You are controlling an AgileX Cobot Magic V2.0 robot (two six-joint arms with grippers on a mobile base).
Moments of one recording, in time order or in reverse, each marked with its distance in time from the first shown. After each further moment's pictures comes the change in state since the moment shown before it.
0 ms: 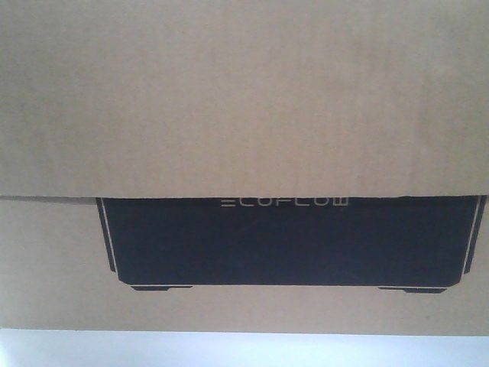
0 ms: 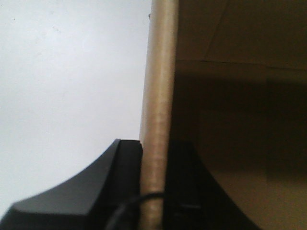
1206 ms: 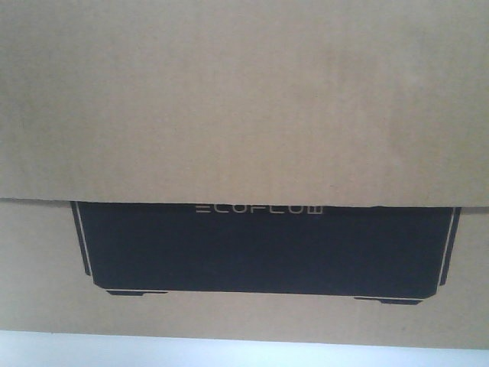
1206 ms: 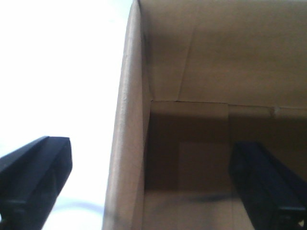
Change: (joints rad) left arm -0.013 0.016 -0.302 0.008 0.186 0.109; right arm 0.020 -0.167 -0.010 0.098 -0.041 -0.011
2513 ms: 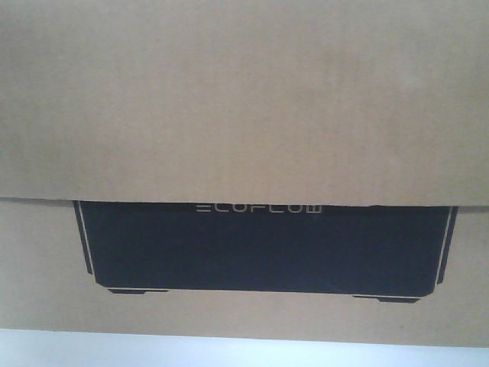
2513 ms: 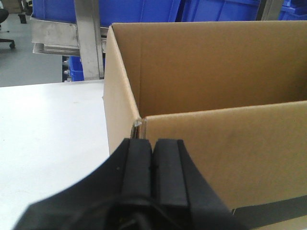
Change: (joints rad) left arm 0.000 -1.169 1.106 -0.088 -0.633 0.176; right arm 0.000 -1.157 0.890 0.000 -0.429 -0.003
